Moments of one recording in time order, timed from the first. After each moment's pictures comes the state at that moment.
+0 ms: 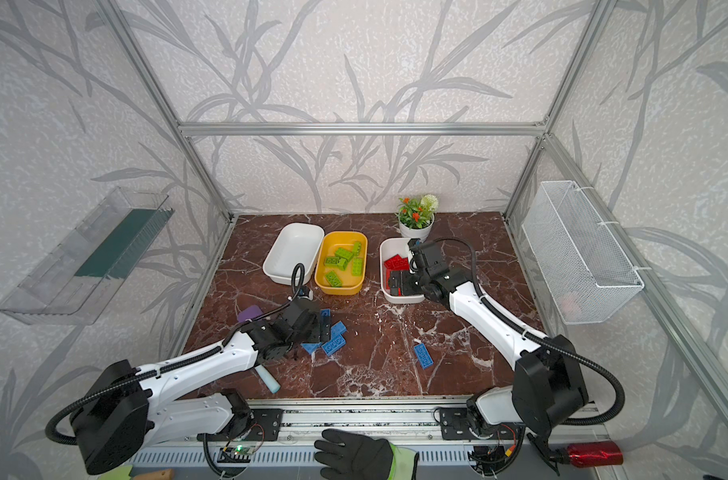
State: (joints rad) left arm -0.74 1.22 0.61 -0.37 -0.31 -0.63; right arm 0.48 1.37 1.01 -0.50 -0.09 0.37
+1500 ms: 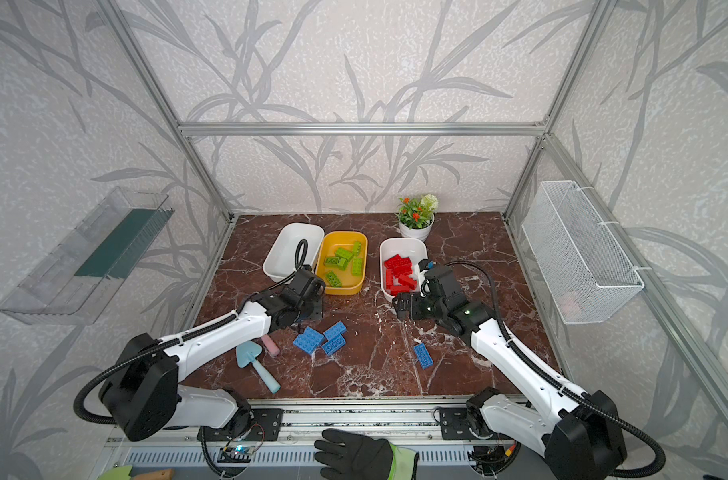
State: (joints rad) left arm -0.59 1.38 0.88 -0.51 -0.29 -0.56; right arm 0.50 1.08 0.79 -0.48 -0.16 0.43
